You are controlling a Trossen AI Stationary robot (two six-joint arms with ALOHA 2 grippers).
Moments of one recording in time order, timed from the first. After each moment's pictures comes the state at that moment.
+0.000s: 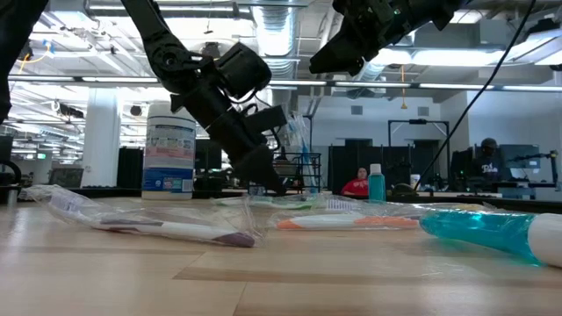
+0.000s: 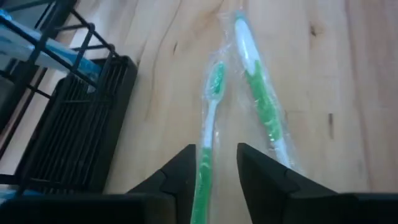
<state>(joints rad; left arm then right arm) 0.17 1.87 0.89 0.24 -0.25 0.19 -0.12 1.36 0.96 -0.10 -0.08 -0.10</state>
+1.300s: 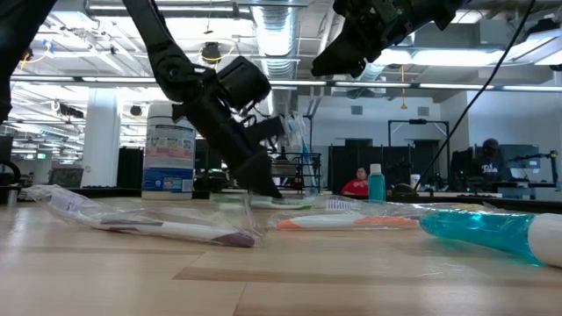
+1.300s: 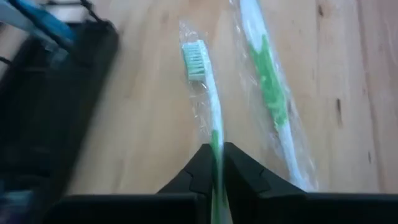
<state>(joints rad) 0.21 1.91 0.89 0.25 -0.16 0.12 -0.11 1.36 0.96 -0.13 -0.08 -0.08</state>
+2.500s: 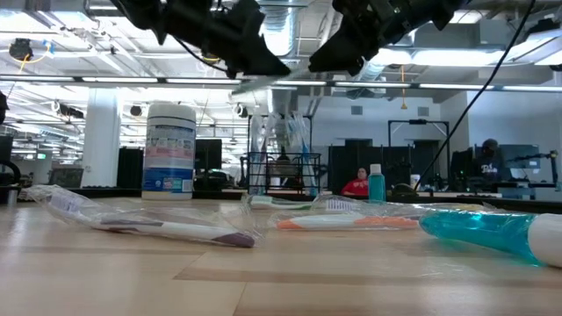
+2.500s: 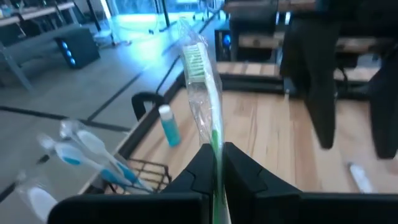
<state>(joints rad) 0.21 1.44 0.89 0.28 -0.17 0.07 -0.11 1.36 0.96 -0.10 -0.08 -0.07</state>
